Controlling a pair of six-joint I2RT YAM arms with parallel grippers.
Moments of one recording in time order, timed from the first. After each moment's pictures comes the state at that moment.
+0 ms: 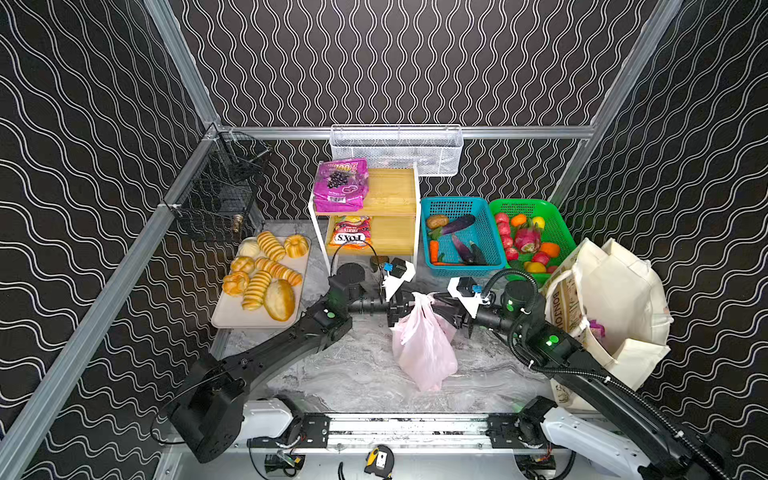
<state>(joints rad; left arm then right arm) -0.69 1.30 0.83 0.40 0.81 -0.17 0.61 0.90 0.73 -0.06 -0.53 -0.21</state>
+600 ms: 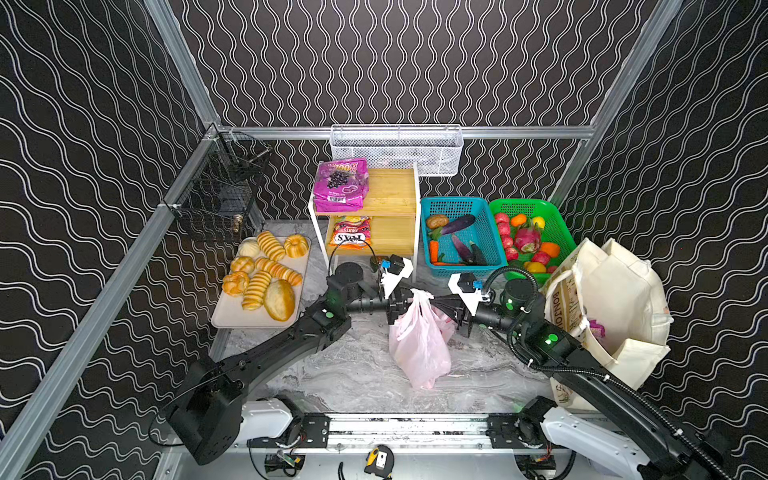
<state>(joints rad) -0.69 1.28 0.83 0.36 0.77 -0.17 0.61 0.90 0.74 -0.08 -0.52 -0.15</state>
